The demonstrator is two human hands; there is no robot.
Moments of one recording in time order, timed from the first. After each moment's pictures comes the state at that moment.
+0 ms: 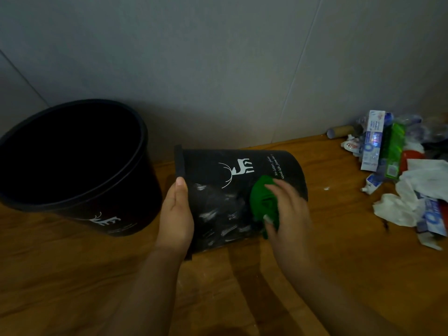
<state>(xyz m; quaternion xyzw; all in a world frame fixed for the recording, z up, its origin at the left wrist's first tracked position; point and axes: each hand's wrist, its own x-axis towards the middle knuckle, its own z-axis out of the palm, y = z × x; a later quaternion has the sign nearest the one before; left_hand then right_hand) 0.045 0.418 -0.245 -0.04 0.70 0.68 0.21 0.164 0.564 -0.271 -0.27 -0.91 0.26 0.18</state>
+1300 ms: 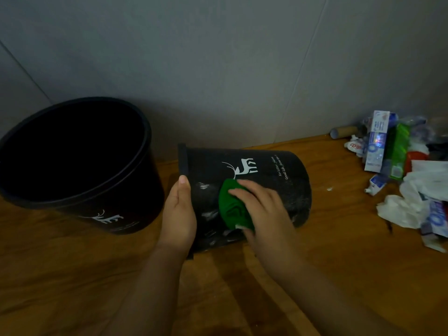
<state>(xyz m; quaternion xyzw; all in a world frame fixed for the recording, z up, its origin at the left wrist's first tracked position) 0.042 0.417 -0.251 -0.03 0.71 0.68 0.21 0.145 0.540 -0.252 -0.14 -0.96 0.22 0.12</state>
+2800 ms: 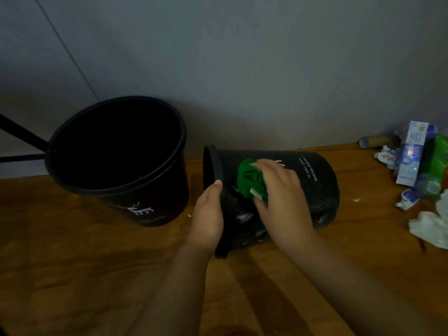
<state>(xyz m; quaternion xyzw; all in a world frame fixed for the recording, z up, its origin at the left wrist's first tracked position) 0.036 0.413 -0.257 -0.07 0.63 0.73 0.26 0.098 0.529 -0.224 -0.16 -0.95 0.23 0.14</state>
